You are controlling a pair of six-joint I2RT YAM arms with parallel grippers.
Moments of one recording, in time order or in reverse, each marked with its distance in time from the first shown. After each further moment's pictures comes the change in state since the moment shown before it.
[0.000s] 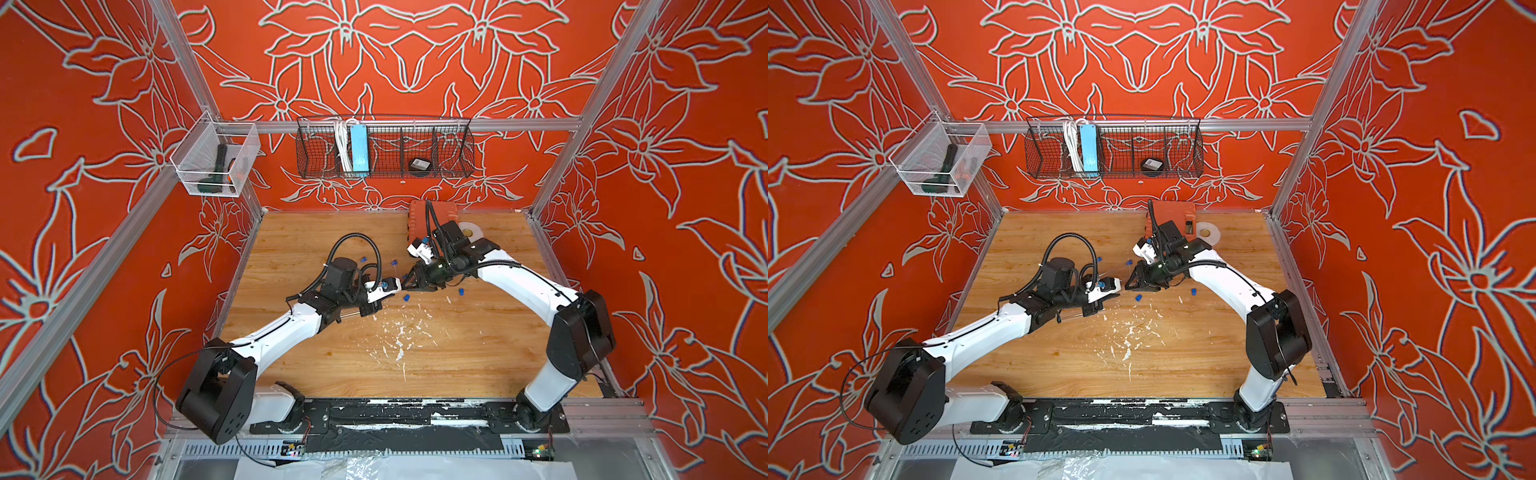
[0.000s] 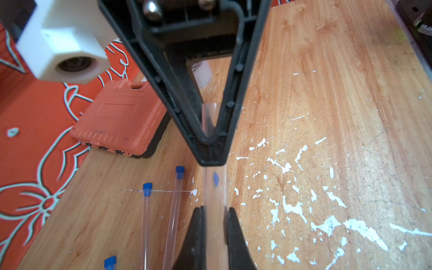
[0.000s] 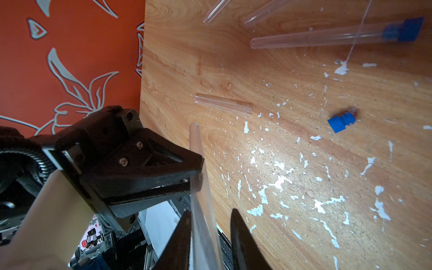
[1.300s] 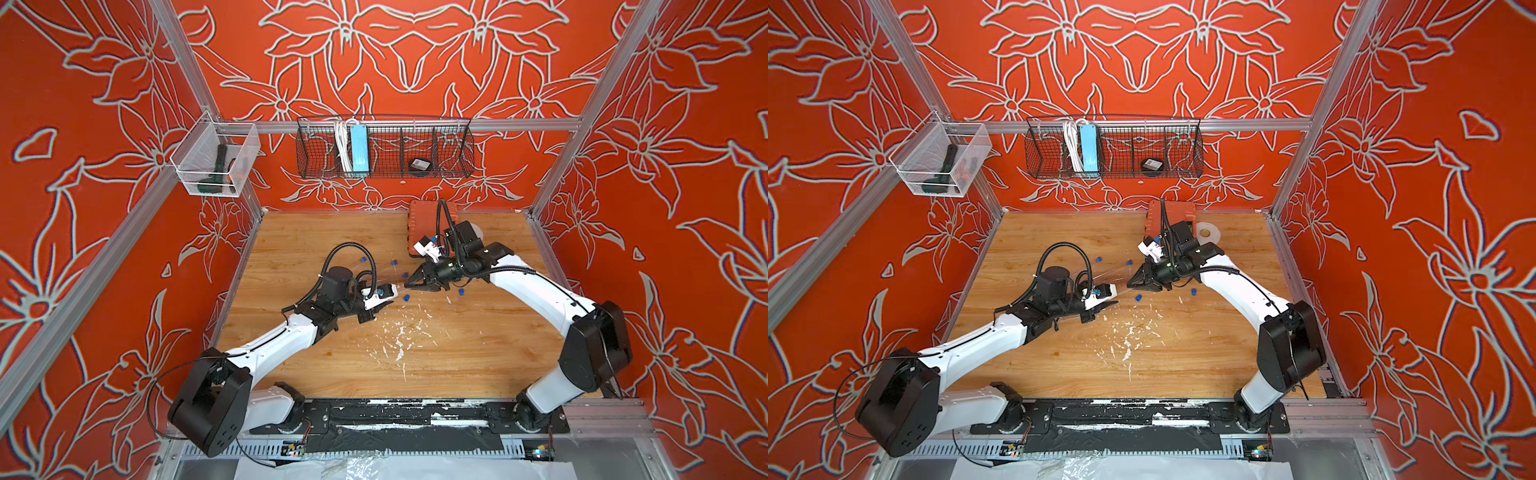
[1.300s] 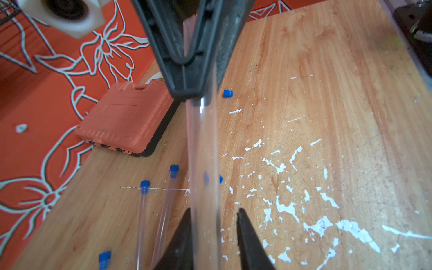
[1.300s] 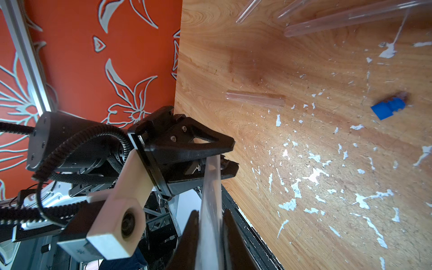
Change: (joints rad) left arm -0.003 -0.066 -0.113 0.112 -0.004 -0.042; right arm -0.048 -0.095 -0.086 0.090 -0.160 0.107
